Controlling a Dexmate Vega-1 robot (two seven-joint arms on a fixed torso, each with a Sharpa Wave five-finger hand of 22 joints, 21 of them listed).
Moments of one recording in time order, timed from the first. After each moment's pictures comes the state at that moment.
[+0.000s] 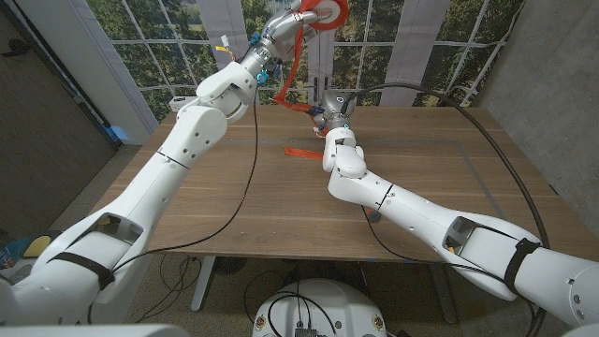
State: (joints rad) left arm 0.57 0.51 0.40 -1.84 -0.93 0.06 -0.15; left_hand 1.20 0.08 0.40 -0.20 0.22 0.76 -0.16 0.60 0.21 0.71 -0.21 0.53 0.33 0.65 -0.06 0.26 0.37 0.22 0.09 0.64 0.21; right arm -0.45 -0.27 -0.99 -1.59 -0.70 -0.93 -0.29; right_hand 1.13 -0.01 0.47 -0.23 0.17 0.90 -0.05 0.39 0.22 0.87 0.02 0.52 0.29 0.95 -0.12 0.33 0.57 0.50 0.03 0.57 0.18
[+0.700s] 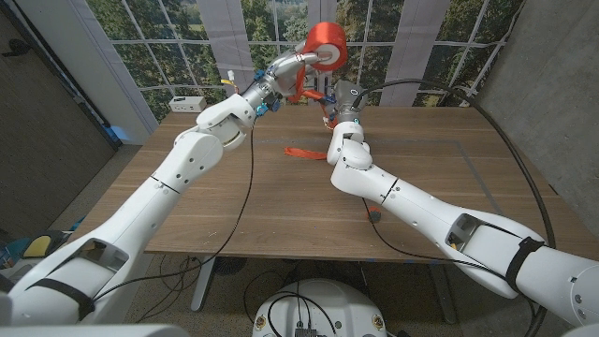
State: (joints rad) left arm 0.69 0.57 0.41 -1.88 -1.01 0.13 -0.17; left_hand 1.20 0.08 0.40 -0.20 0.22 0.76 -0.16 0.60 0.21 0.71 -0.21 0.53 0.33 0.65 -0.06 0.25 0.37 0.21 0.09 0.65 0.20; right arm -0.46 -0.28 -0.94 -1.63 -0.58 -0.97 -0.42; right_hand 1.13 -0.01 0.47 -0.24 0.17 0.91 -0.04 0.38 0.22 0.87 0.02 0.52 0.29 0.95 -0.12 0.33 0.58 0.50 0.03 0.58 0.18
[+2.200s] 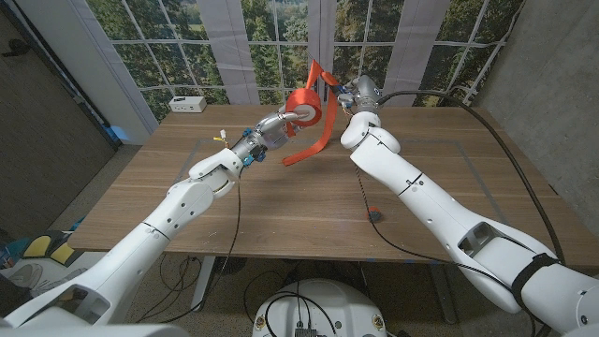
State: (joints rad) left arm 0.92 0.60 0.35 -1.78 -1.07 0.04 -0.23; left_hand 1.21 0.09 0.40 -0.20 0.22 0.76 -0.16 0.61 0.21 0.71 -0.21 0.53 0.33 0.66 -0.06 0.25 0.37 0.21 0.09 0.66 0.20; right arm -0.56 -0.28 -0.68 -1.76 -0.17 -0.85 -0.59; right_hand 1.14 -0.02 0.48 -0.24 0.18 0.93 -0.04 0.38 0.22 0.89 0.02 0.52 0.30 0.95 -0.12 0.37 0.62 0.51 0.04 0.59 0.19
